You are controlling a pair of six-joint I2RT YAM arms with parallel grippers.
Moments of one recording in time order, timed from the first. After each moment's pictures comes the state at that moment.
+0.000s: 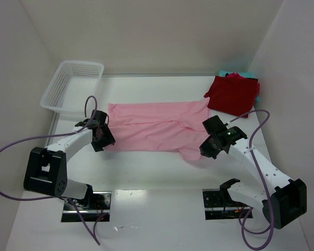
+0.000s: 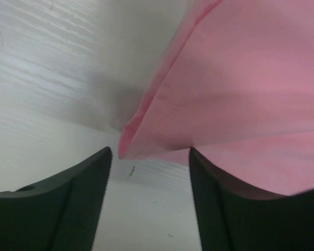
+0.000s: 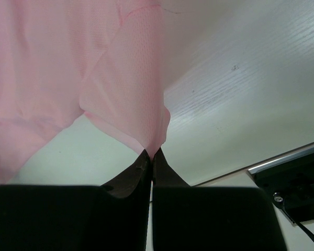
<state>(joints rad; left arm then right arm) -0.18 1.41 0.79 -0.59 -0.10 -0.72 0.43 1.06 0.83 -1.01 0.14 1.20</state>
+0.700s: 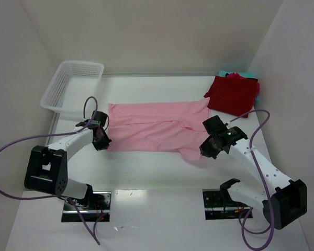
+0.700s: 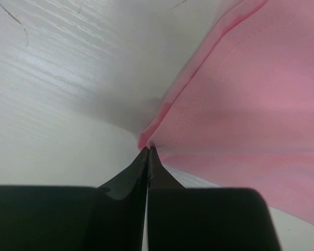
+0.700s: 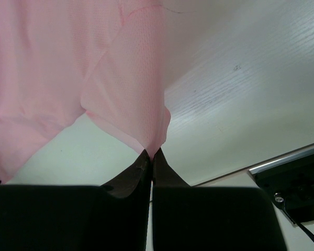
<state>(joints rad) -0.18 1.43 0.78 -0.59 -0.17 -0.74 0.43 1.05 0.83 -1.01 0.14 1.20</state>
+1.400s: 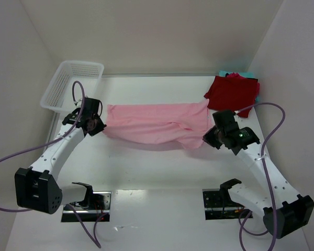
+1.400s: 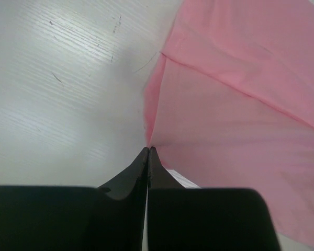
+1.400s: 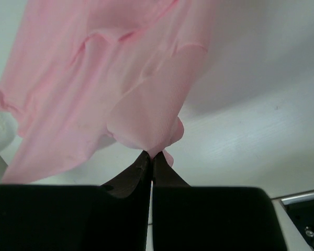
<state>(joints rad) -0.18 1.25 1.01 -0.74 -0.25 -0.71 0.36 0.96 0.92 -0.92 0.16 1.12</state>
